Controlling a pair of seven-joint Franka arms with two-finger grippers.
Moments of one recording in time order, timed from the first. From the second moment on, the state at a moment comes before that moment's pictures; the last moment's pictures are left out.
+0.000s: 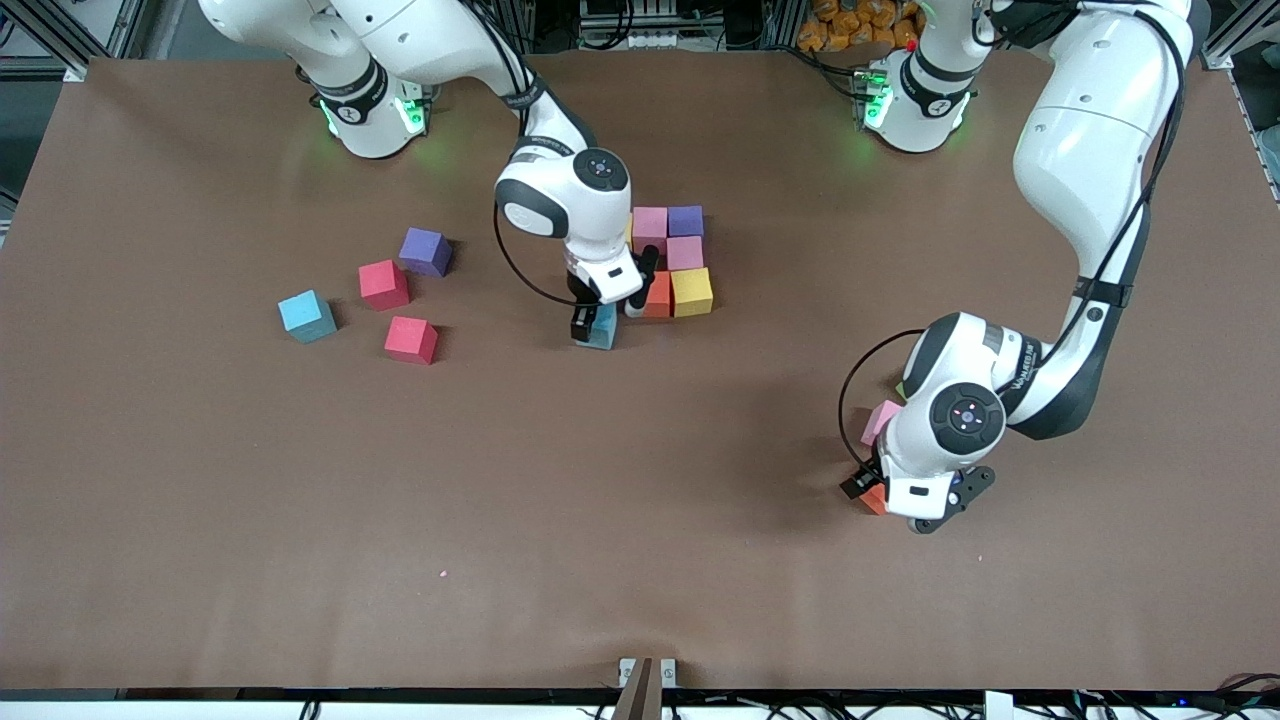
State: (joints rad) left arm 0.00 0.79 -0.36 -1.40 0.36 2.08 -1.07; right arm 0.72 0.54 0.14 -1.97 -0.49 2.48 -0.13
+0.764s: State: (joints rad) left arm 0.00 0.85 -0.34 -1.35 0.36 2.08 -1.06; right arm 0.71 0.54 0.20 -1.97 -0.49 2.47 -0.13
